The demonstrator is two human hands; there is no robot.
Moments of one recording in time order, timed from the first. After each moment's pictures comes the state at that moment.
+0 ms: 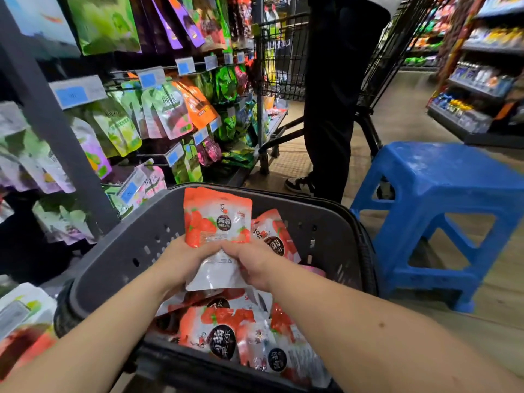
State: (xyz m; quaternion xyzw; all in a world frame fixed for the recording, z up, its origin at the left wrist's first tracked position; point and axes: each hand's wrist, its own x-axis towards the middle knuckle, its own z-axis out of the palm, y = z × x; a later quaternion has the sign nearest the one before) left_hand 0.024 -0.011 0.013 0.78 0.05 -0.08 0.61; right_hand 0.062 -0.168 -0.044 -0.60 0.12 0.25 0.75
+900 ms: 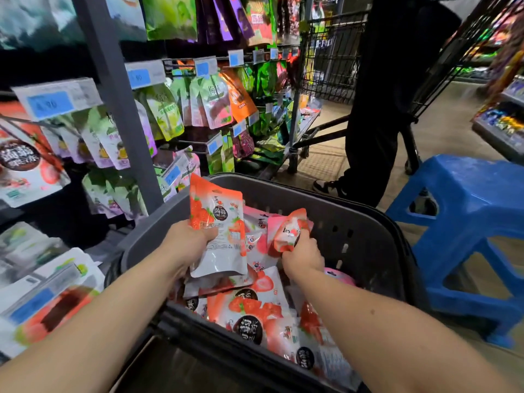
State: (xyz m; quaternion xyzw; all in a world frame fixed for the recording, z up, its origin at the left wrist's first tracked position) left_hand 0.024 0.044 0.020 0.78 0.19 0.00 0.59; right_hand 0.080 -0.185 -0.077 -0.95 0.17 -0.01 0.26
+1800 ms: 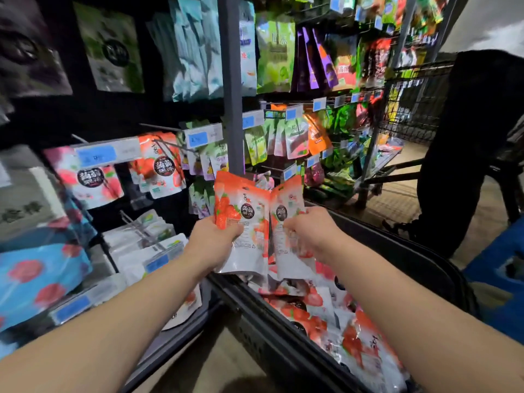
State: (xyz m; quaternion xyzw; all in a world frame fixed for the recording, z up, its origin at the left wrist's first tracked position) left_hand -0.083 0.080 0.092 0.78 0.26 0.18 0.54; right_hand 0.001 -0.104 0.116 -0.78 -0.07 0.16 0.60
